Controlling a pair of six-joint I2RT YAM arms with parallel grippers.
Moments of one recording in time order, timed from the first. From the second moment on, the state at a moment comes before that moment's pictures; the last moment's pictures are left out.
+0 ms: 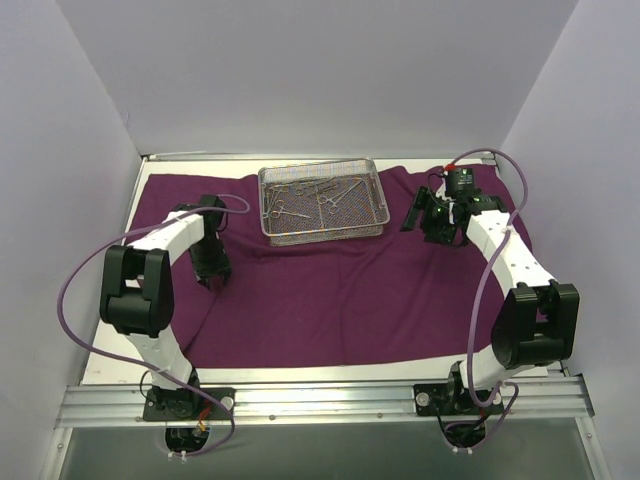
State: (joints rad) left arm -0.15 1.79 1.23 -0.96 -0.15 -0.52; right arm 0.07 1.52 1.20 -0.66 -0.20 0.43
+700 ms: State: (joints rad) left arm -0.14 1.88 1.24 -0.93 -0.17 -0.51; right arm 0.07 1.52 1.20 -0.65 -0.21 0.42
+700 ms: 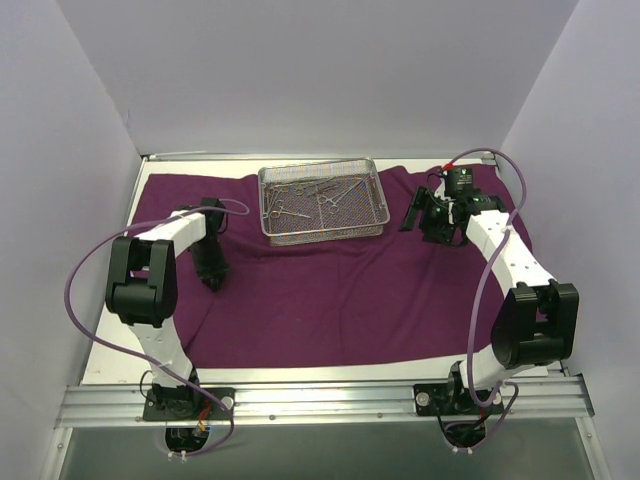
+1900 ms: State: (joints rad) left arm 0.41 1.32 1.19 -1.17 -0.18 -0.51; right arm 0.16 1.71 1.31 -0.68 -0.25 0.42
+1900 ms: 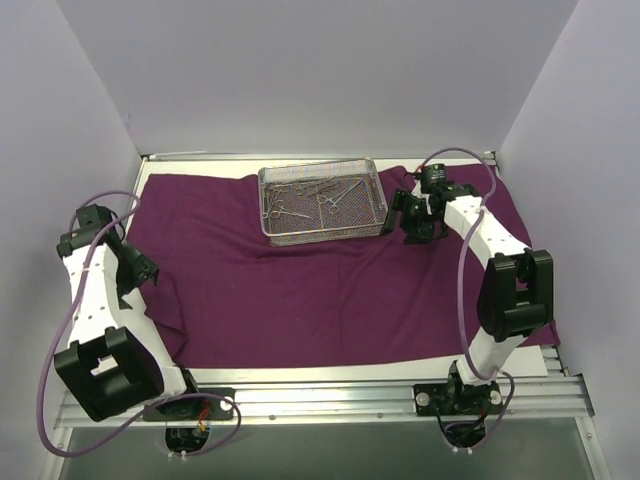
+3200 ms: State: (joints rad) left arm 0.66 1.77 1.24 -1.11 -0.16 -0.43; right arm 0.13 1.69 1.28 -0.61 -0.28 0.42
